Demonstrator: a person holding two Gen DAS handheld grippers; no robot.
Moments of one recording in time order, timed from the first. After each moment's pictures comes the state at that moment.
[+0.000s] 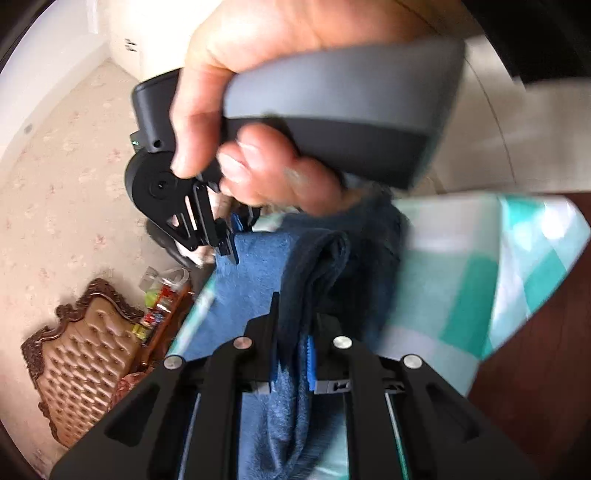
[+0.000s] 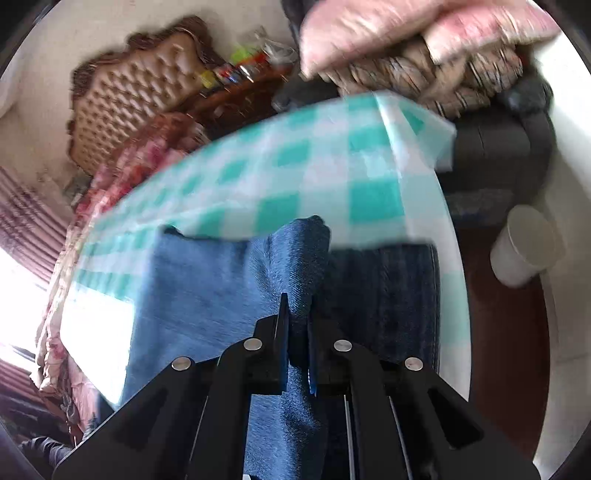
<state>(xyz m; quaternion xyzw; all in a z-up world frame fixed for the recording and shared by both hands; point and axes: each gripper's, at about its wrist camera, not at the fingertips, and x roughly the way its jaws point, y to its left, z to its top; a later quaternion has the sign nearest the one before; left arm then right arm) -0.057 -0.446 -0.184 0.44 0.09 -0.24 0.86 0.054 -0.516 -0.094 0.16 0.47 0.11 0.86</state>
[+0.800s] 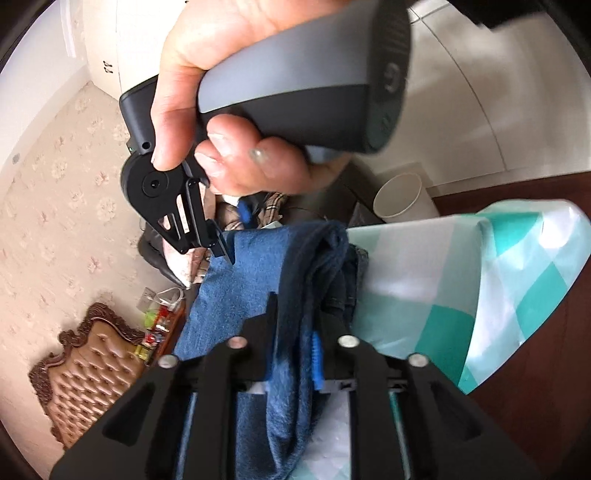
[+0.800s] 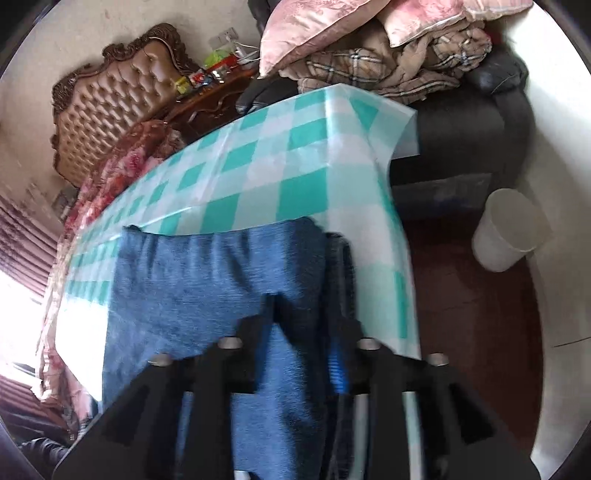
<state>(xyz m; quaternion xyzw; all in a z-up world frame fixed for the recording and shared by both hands) -0.072 -0.497 -0.231 0.48 0.07 -0.25 0.84 0.054 -0.577 -0.127 0.18 0.49 0.06 0.85</state>
